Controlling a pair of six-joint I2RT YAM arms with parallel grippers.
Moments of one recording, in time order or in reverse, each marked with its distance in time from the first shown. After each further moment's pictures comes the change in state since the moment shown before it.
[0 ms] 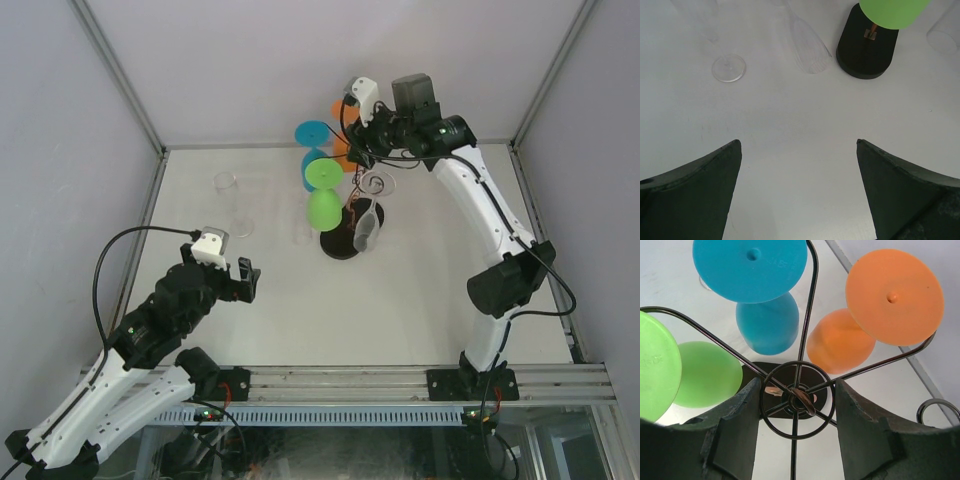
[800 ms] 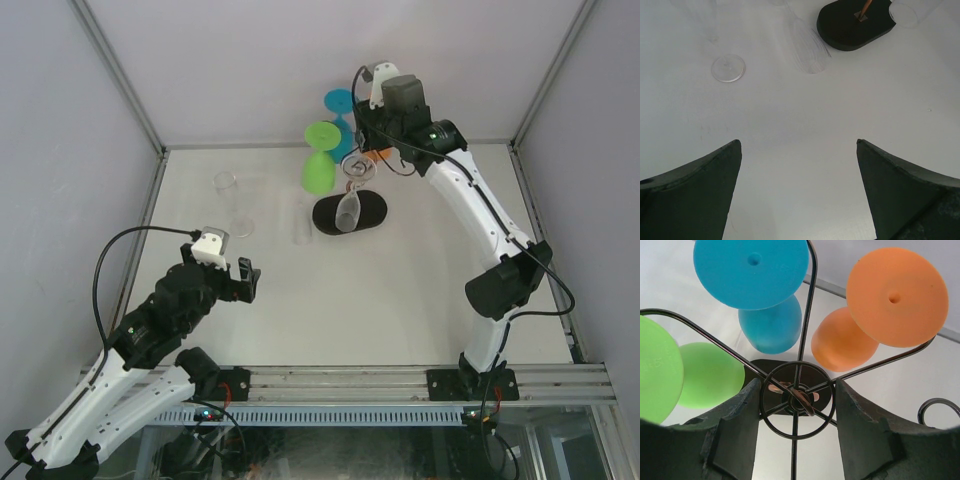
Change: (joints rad) left arm 0.000 0.000 0.000 0.000 0.002 0.000; right arm 0.065 -0.011 -0.038 0.122 0.483 0.429
